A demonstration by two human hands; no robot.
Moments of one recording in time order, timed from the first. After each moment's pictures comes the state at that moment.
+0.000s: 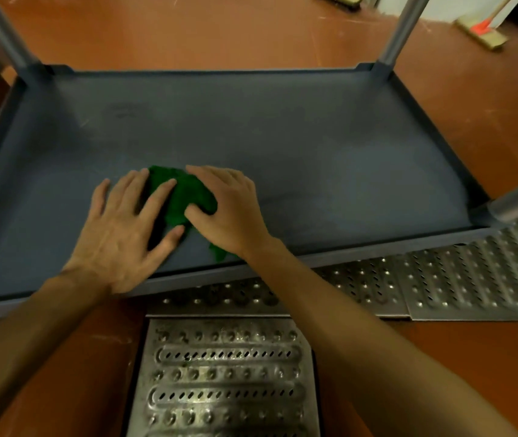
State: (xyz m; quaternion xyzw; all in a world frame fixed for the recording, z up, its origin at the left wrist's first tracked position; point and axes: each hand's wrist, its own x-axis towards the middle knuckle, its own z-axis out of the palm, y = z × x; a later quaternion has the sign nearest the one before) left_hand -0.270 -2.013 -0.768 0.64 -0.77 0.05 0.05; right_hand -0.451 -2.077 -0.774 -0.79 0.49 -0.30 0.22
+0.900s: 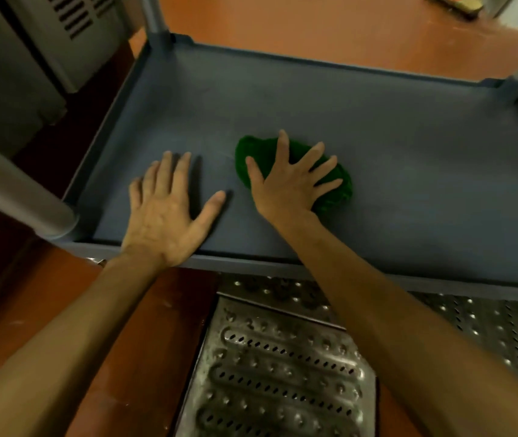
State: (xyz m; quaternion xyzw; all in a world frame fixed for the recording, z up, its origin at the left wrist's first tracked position) left_hand -0.200 -1.988 -0.796 0.81 -0.57 -0.05 0.14; right_hand -0.344 -2.108 -0.804 -0.71 0.68 -0.12 0.12
